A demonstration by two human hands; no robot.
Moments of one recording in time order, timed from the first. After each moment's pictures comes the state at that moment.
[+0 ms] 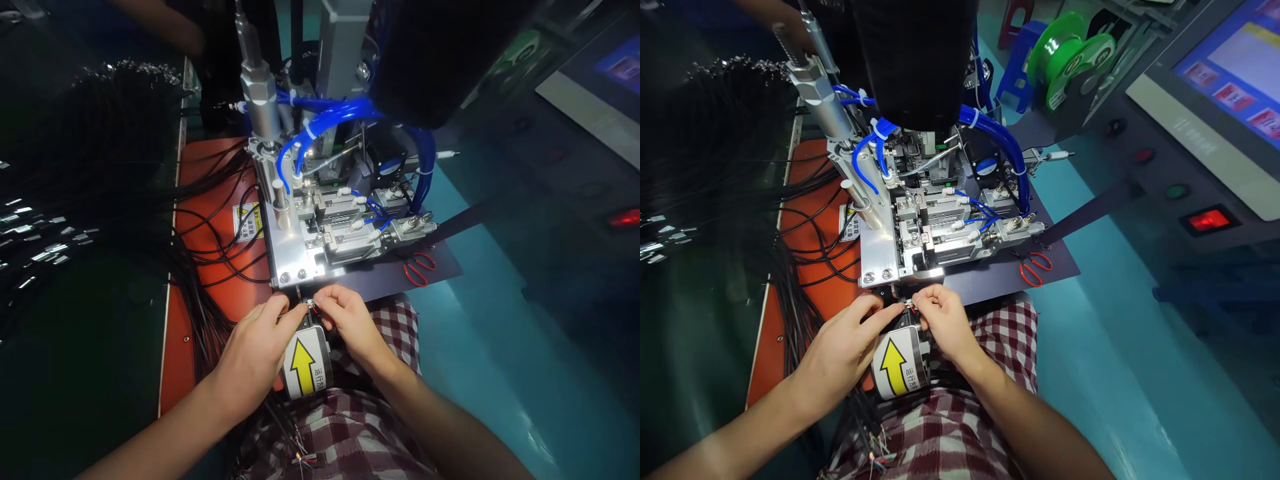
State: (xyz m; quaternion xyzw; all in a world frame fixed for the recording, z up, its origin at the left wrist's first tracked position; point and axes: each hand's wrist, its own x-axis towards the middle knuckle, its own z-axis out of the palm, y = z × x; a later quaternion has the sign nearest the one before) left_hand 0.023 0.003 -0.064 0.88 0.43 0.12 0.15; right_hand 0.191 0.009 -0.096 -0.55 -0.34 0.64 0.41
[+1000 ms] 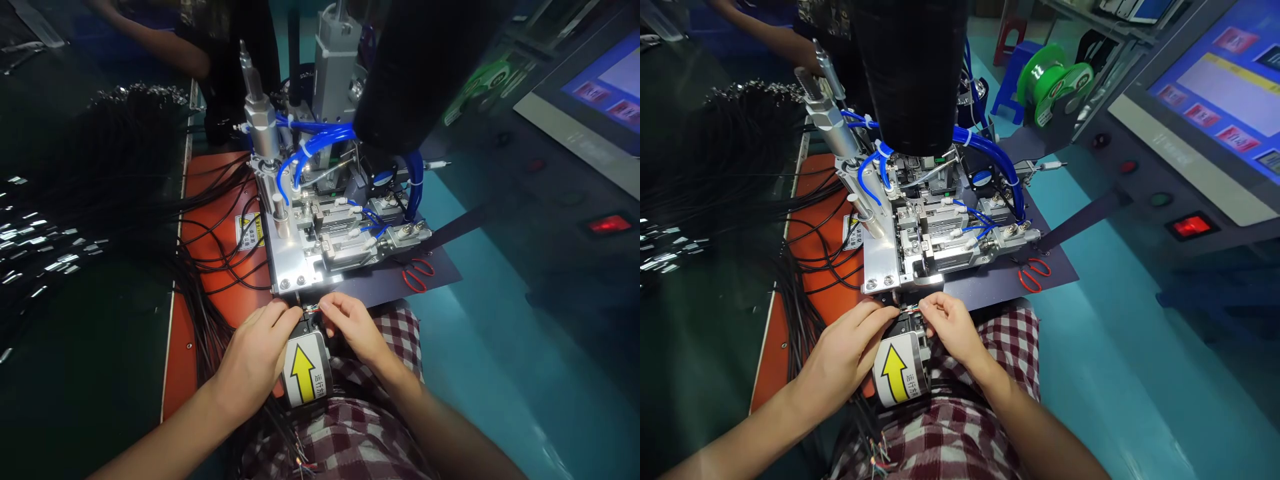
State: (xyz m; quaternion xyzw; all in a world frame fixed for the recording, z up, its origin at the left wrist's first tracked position) left_hand 0.025 0.006 -0.061 0.86 0.44 0.16 0.20; right_hand 0.206 0.008 -0.105 -0.51 -0.41 0.65 0.38
